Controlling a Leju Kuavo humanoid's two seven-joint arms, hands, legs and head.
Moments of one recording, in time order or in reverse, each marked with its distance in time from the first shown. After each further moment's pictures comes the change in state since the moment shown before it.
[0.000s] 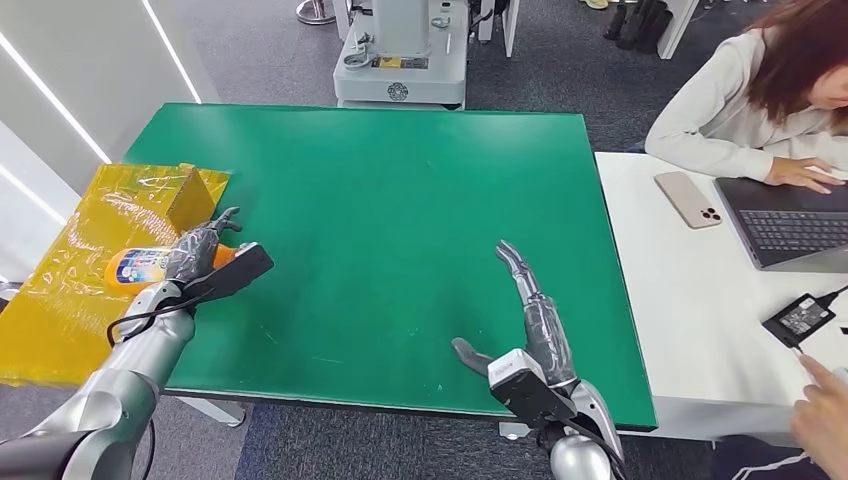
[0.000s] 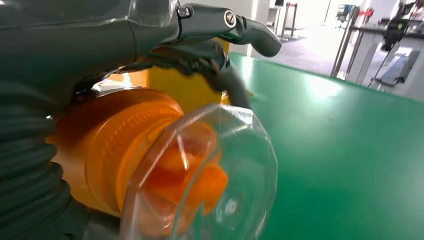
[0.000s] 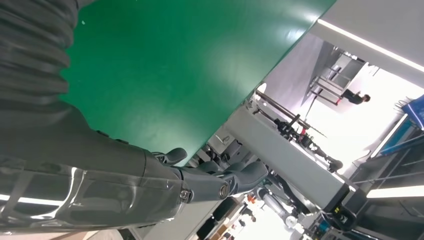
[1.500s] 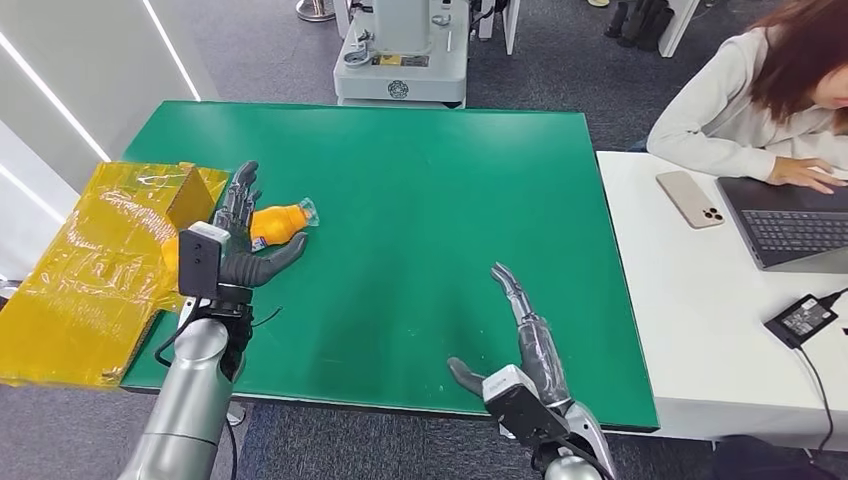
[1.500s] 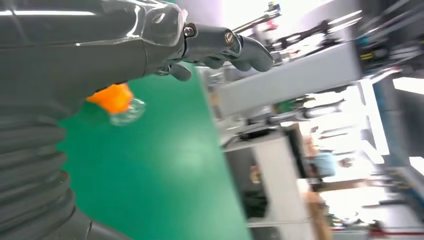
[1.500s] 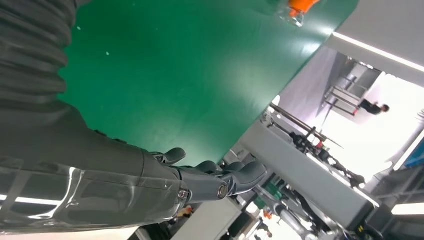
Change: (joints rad) left arm 0.326 -0.253 -0.073 -0.798 0.825 -0.278 -0.006; right arm 0.090 0.050 -0.035 -0.015 0.005 0.016 -0.012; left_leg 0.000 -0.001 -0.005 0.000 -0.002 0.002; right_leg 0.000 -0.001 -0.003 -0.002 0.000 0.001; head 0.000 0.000
